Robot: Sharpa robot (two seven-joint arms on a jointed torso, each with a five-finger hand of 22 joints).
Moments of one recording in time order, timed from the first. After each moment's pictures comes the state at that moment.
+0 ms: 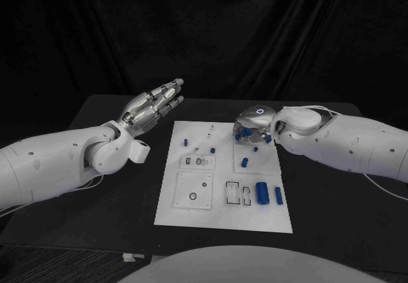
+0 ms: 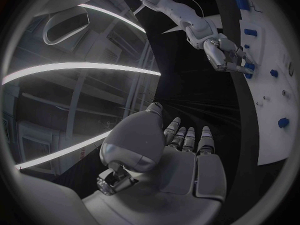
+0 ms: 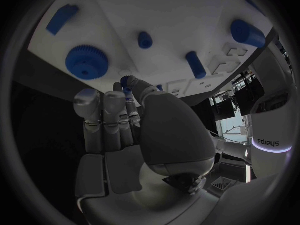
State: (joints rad) left arm 1.25 -0.87 -0.21 1.42 -0.16 0.08 0.68; left_hand 1.31 0.29 -0.15 0.29 0.50 0.24 0.07 0.04 0.03 0.00 0.03 0.01 0.00 0.00 0.01 0.00 0.00 0.15 0.00 0.09 0.01 0.00; right arm 1.26 -0.59 -0.21 1.15 -1.75 -0.24 0.17; right_hand 1.45 -0.06 0.36 0.04 0.18 1.07 0.12 0.12 0.09 1.19 0.06 0.07 0.07 1.40 -0.03 1.04 0.78 0.13 1.25 0.08 1.13 1.08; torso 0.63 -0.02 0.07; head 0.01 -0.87
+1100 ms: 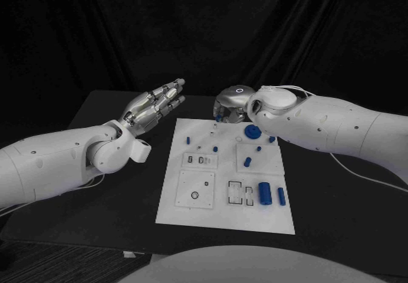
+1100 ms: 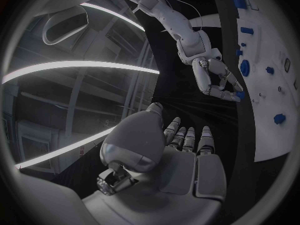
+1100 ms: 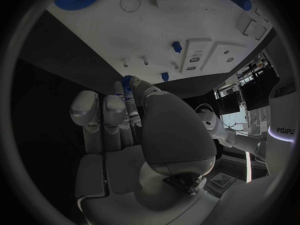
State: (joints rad) left arm 1.24 -0.85 -0.21 1.41 -0.16 0.09 0.67; left_hand 1.32 0.29 -0.15 0.29 0.50 0.24 0.07 0.04 0.03 0.00 0.03 0.01 0.00 0.00 0.01 0.00 0.00 0.15 0.00 0.10 0.01 0.00; right arm 1.32 -0.38 -0.21 0.98 -1.65 -0.24 0.13; right_hand 1.43 -0.07 0.36 0.07 0.15 1.08 0.12 0.12 0.11 1.19 0.07 0.07 0.06 1.43 -0.02 1.12 0.88 0.12 1.30 0.09 1.17 1.14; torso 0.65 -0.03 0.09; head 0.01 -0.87
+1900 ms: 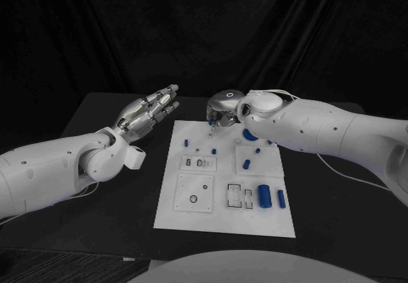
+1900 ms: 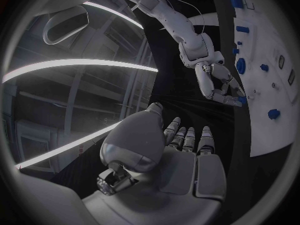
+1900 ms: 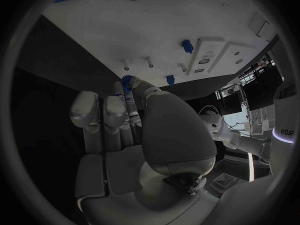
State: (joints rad) left arm 1.24 -0.85 -0.21 1.41 -0.16 0.09 0.67; left_hand 1.32 0.29 -0.15 0.29 0.50 0.24 0.07 0.04 0.03 0.00 0.03 0.01 0.00 0.00 0.01 0.00 0.00 0.15 0.00 0.10 0.01 0.00; right arm 1.31 -0.34 -0.21 0.91 -1.65 -0.24 0.12; right_hand 1.42 -0.07 0.36 0.07 0.16 1.07 0.12 0.11 0.11 1.18 0.07 0.07 0.06 1.44 -0.02 1.14 0.90 0.12 1.30 0.09 1.18 1.16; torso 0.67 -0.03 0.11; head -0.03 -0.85
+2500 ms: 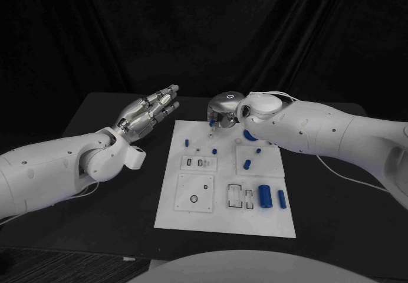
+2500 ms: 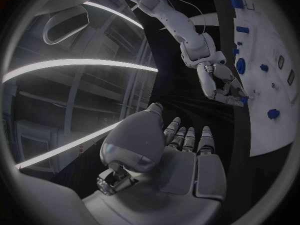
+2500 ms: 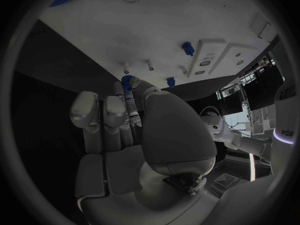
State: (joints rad) left arm 1.24 -0.85 -0.21 1.40 -0.16 0.09 0.67; left_hand 1.32 0.29 -0.14 0.29 0.50 0.24 0.07 0.04 0.03 0.00 0.03 0.01 0.00 0.00 0.01 0.00 0.00 0.15 0.00 0.10 0.01 0.00; right arm 1.30 -0.34 -0.21 0.89 -1.65 -0.24 0.12; right_hand 1.42 -0.08 0.36 0.08 0.16 1.07 0.12 0.11 0.11 1.17 0.07 0.07 0.06 1.44 -0.02 1.14 0.91 0.12 1.30 0.09 1.19 1.16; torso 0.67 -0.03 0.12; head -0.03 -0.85
